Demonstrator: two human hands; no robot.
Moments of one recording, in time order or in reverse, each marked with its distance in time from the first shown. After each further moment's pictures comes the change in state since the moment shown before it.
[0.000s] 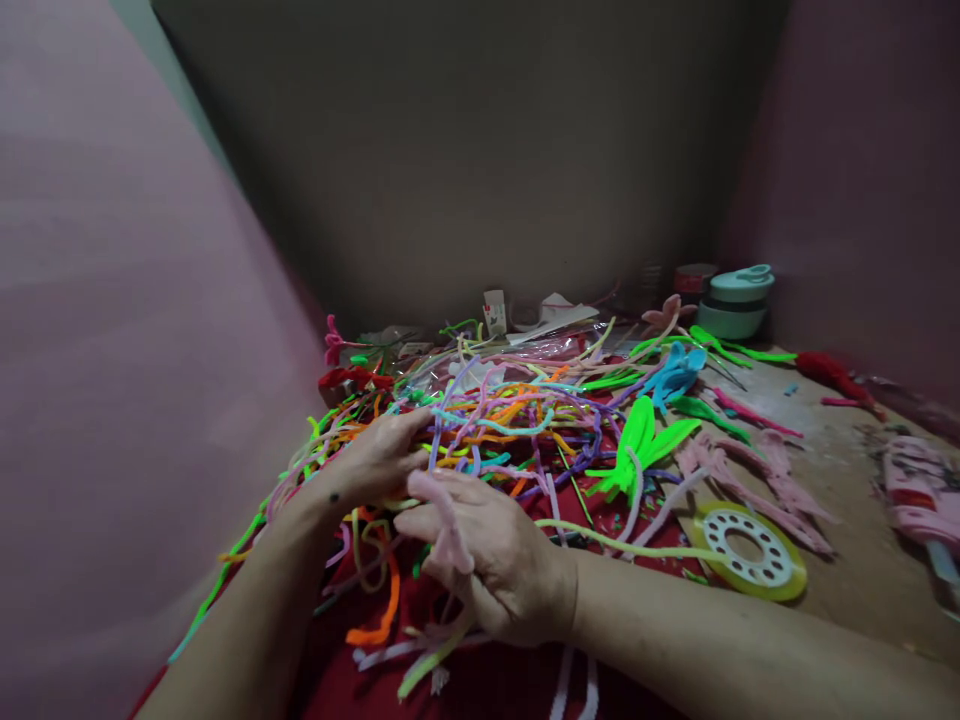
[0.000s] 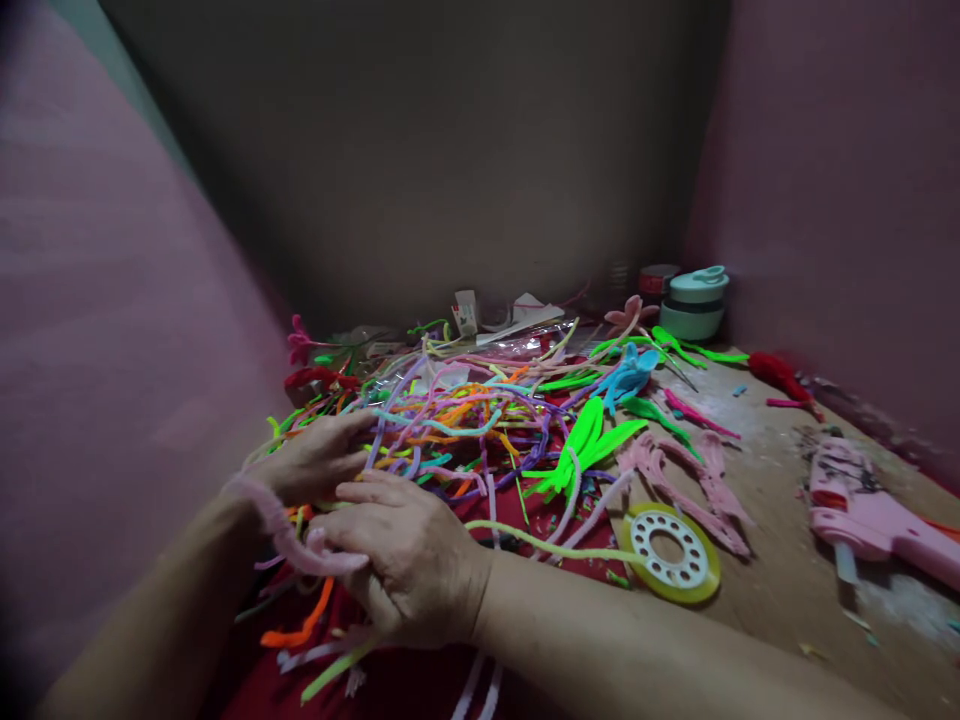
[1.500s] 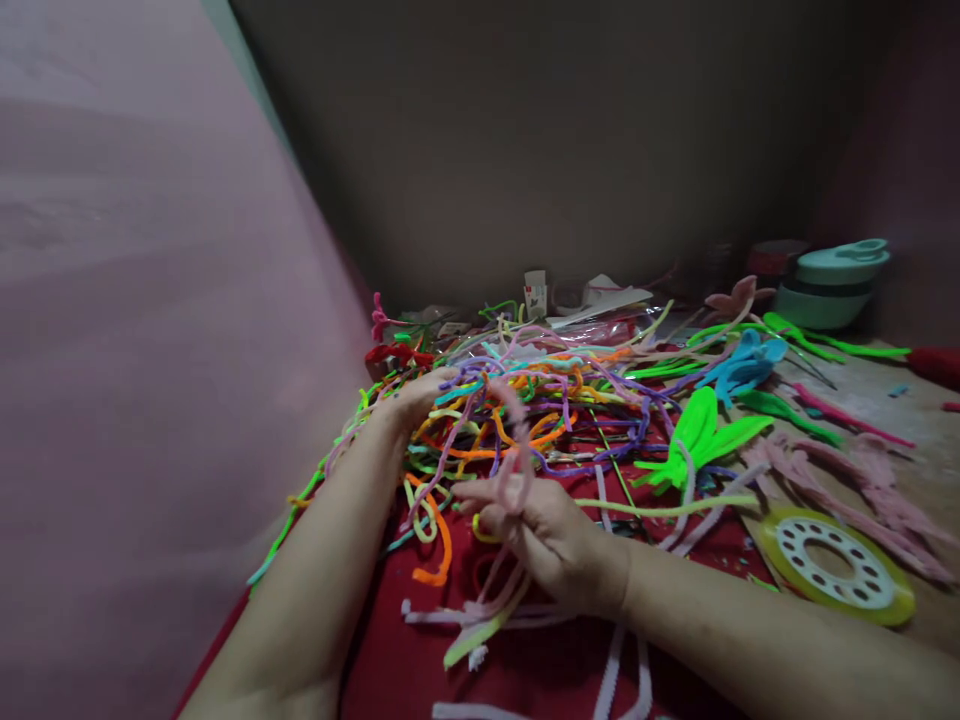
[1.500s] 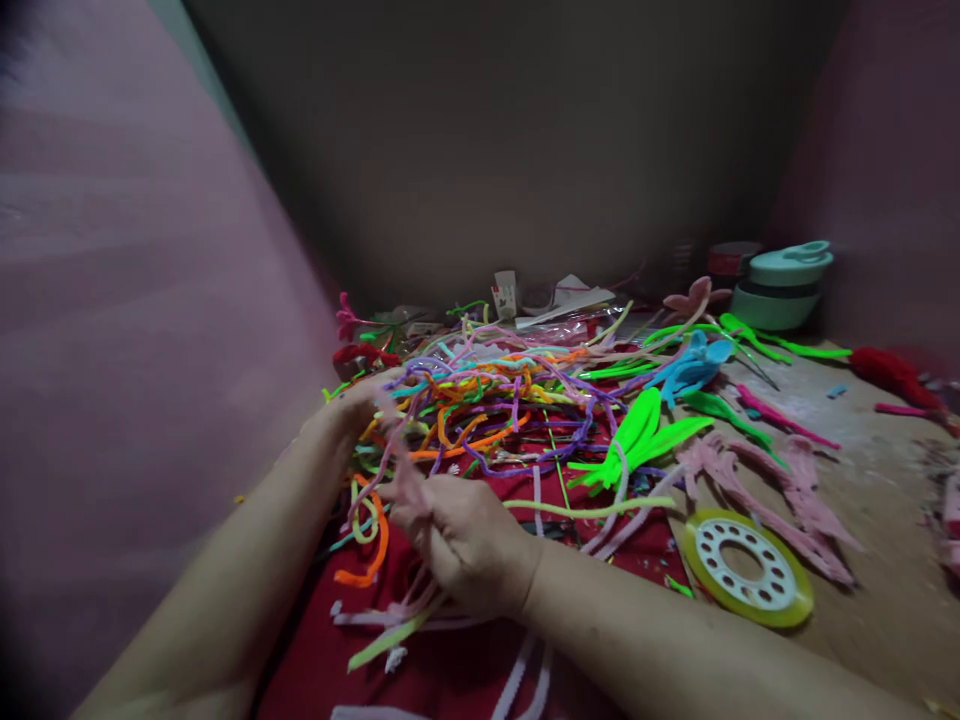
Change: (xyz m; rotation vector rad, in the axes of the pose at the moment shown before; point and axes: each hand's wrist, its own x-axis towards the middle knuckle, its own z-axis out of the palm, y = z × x) left_hand 0.033 -0.025 0.001 -0.679 -0.011 -0.187; right_hand -0.010 0.002 0.005 0.326 -0.071 0.340
